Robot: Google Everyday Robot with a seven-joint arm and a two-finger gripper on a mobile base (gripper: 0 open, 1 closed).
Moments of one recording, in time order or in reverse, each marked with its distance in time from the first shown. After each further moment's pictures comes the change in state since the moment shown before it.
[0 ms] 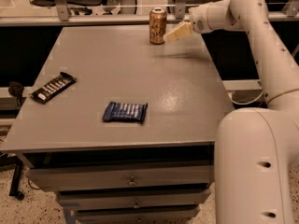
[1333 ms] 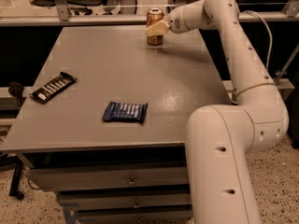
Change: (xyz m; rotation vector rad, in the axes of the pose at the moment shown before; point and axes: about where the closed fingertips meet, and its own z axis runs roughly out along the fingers) arm -0.025 0.042 0.073 -0.136 -0.003 0.172
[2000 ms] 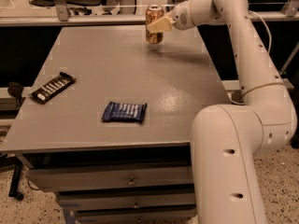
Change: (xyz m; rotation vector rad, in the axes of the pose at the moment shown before) arm -0.014 0.027 -0.029 -0.094 -0.011 -0.017
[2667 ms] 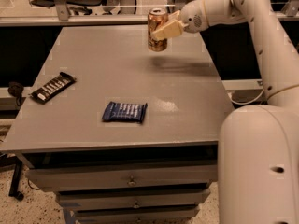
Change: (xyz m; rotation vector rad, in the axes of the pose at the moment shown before) arm 0.002 0.077 -0.055 -0.221 0.014 -0.107
